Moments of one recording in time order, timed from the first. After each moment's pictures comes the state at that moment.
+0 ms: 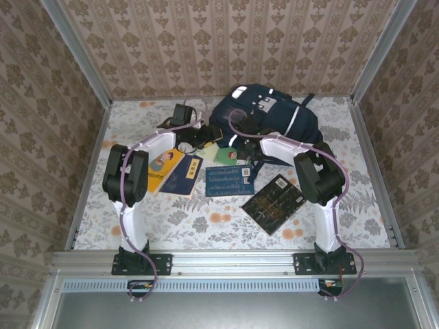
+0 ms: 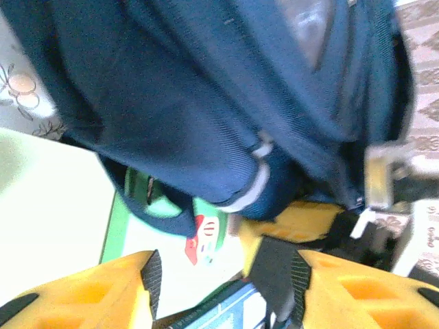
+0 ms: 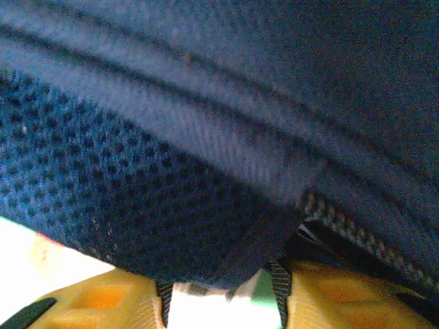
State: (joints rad) left arm -0.40 2.00 1.42 -0.27 0.62 -0.65; right arm 0.47 2.09 1.51 -0.55 0.13 0.52
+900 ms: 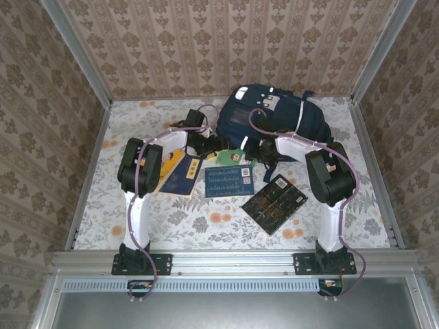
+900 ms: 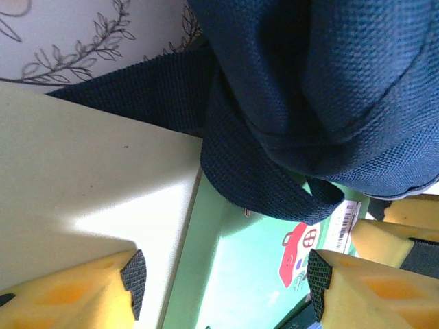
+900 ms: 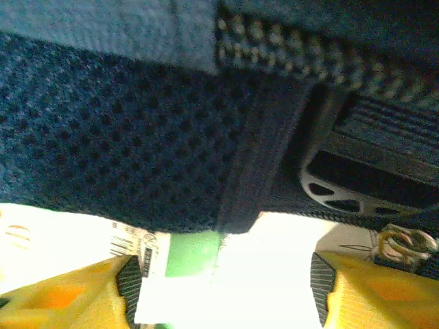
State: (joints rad) left arm -0.44 2.17 1.55 -0.45 0.59 -0.55; right arm 0.36 2.01 1.37 -0.55 -0.08 0.61
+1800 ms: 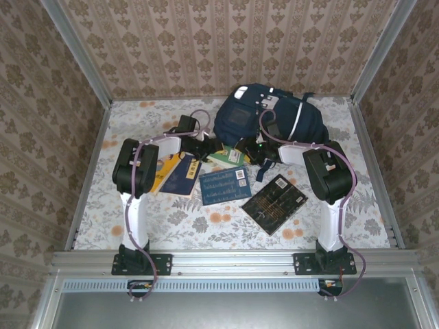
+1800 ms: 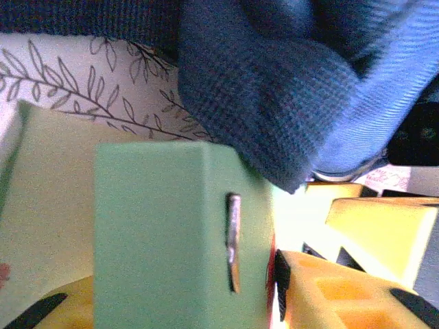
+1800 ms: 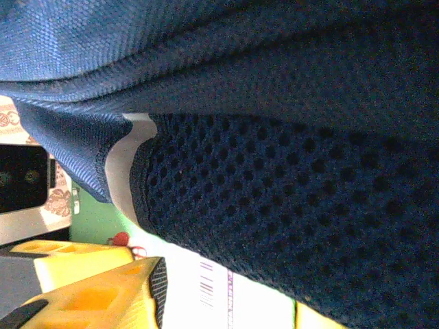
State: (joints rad) left arm -0.39 2.12 1.38 -0.24 0.79 -0.76; right arm 0.34 2.03 1.19 0.03 -0.51 1.05
